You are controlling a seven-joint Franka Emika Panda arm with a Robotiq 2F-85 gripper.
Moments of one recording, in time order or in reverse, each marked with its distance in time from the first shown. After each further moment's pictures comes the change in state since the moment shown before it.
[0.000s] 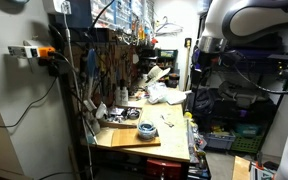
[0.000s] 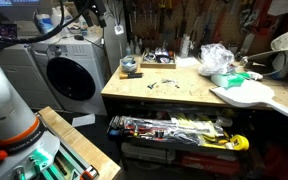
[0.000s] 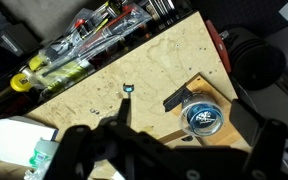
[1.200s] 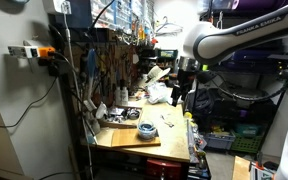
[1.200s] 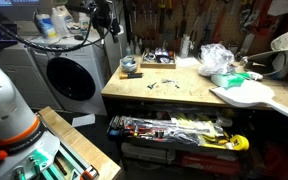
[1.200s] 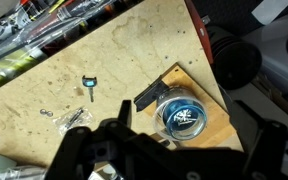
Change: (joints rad) arm 0.068 0.256 -0.040 -0.015 0.101 0.258 -0.049
